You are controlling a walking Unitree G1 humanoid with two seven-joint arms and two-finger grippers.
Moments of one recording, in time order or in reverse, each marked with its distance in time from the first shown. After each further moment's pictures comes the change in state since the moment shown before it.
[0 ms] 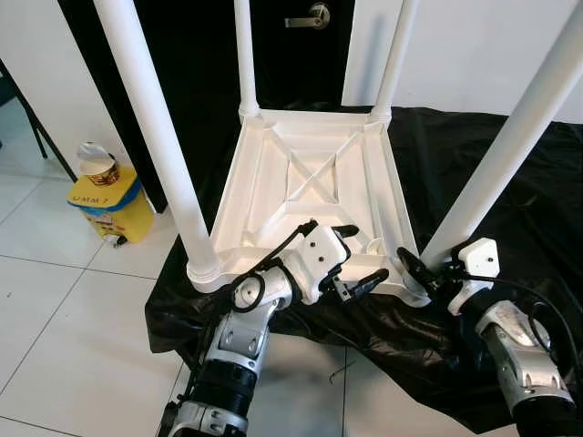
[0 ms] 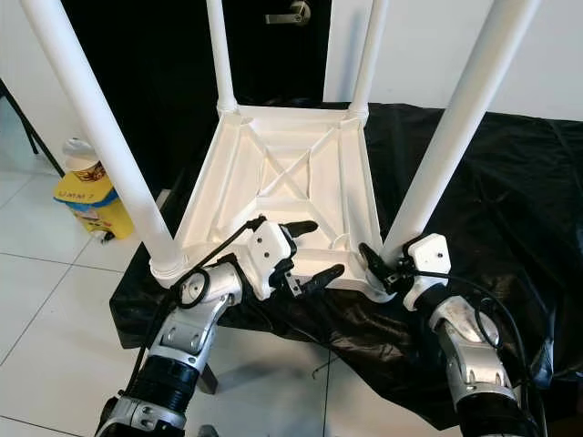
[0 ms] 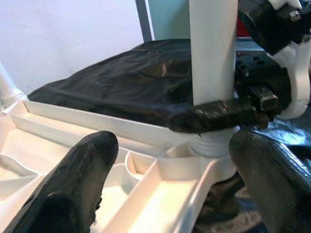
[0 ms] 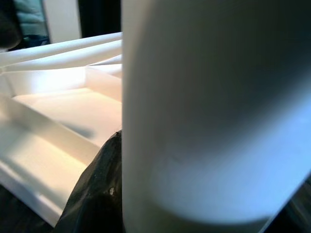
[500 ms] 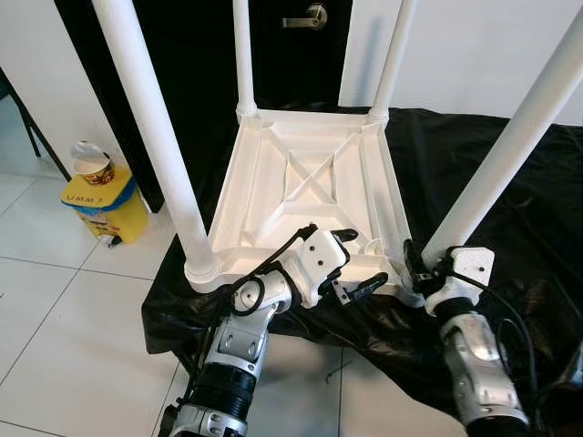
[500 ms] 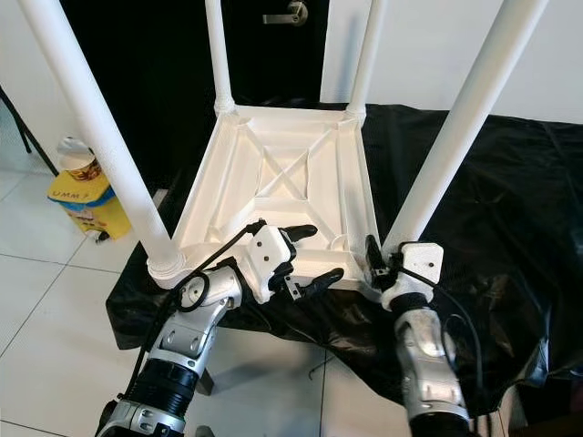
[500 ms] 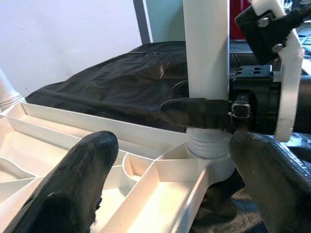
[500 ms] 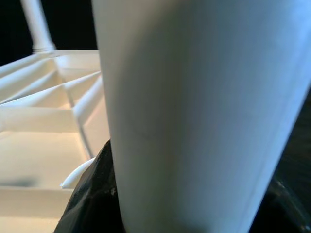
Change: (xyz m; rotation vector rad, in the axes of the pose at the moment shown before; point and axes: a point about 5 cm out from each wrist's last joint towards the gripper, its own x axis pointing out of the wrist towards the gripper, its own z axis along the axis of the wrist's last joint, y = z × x) left arm 0.000 0.000 0.000 0.000 0.002 -0.001; right arm 0.010 0.030 -0.005 0.194 0.000 -0.495
